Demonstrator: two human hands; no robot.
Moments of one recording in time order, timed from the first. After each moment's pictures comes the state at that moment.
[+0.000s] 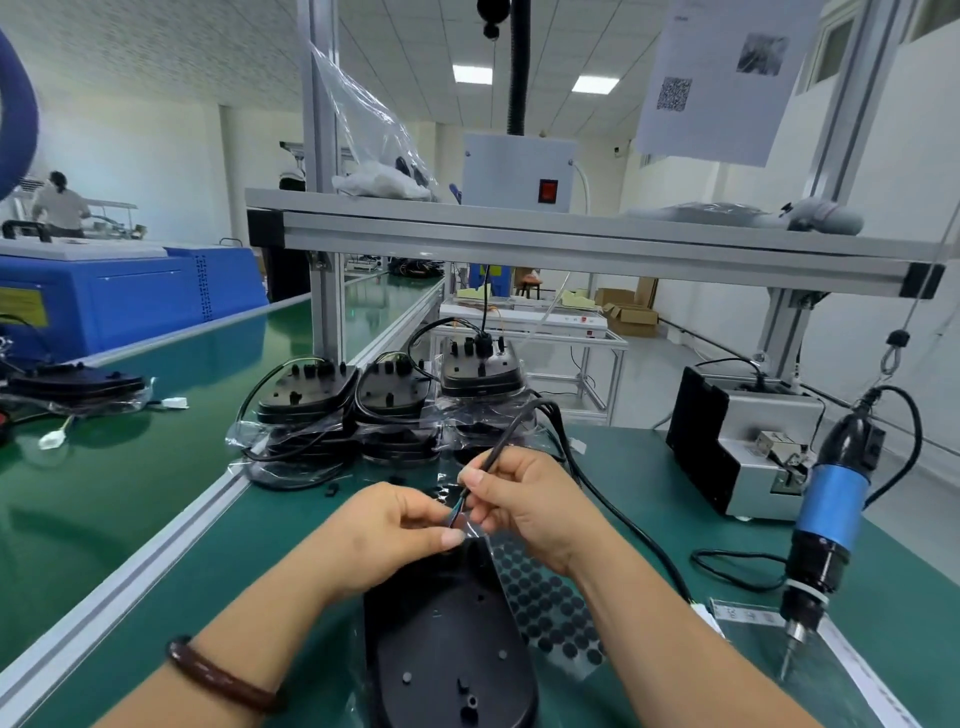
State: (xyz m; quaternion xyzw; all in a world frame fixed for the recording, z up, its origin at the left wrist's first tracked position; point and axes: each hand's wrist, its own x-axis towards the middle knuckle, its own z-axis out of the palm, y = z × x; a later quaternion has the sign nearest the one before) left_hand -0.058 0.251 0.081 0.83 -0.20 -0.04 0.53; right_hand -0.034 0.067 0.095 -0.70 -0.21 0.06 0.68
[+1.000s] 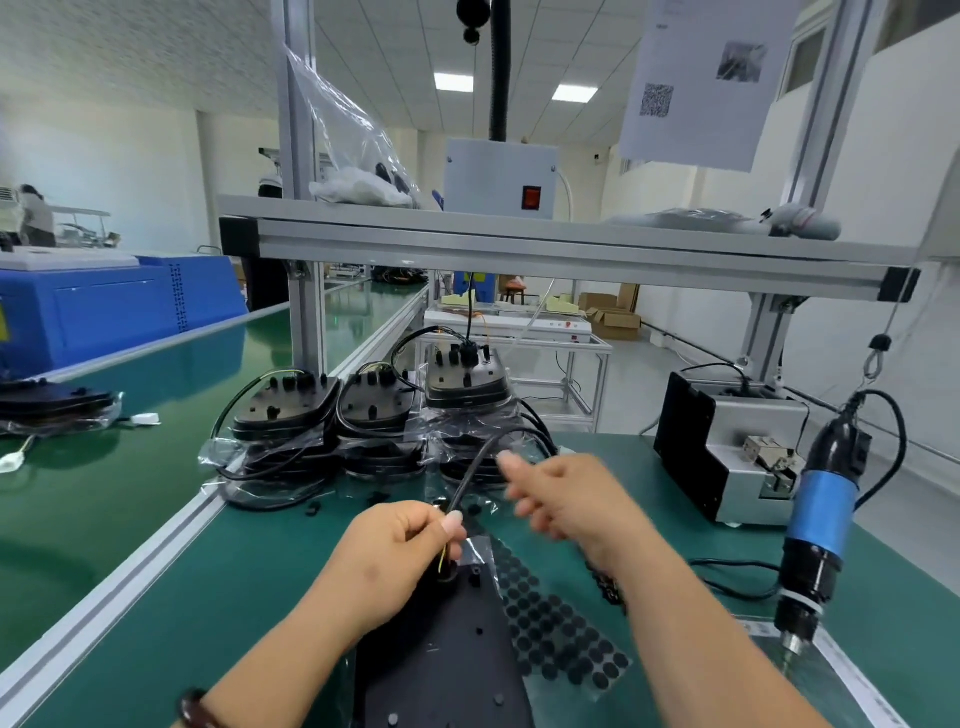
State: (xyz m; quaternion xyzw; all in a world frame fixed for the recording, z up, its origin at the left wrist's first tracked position) left_hand -0.057 0.225 0.071 0.84 -0.12 0.09 0.52; right_hand -0.024 0.025 0.107 -0.82 -0.05 -0.01 0.57
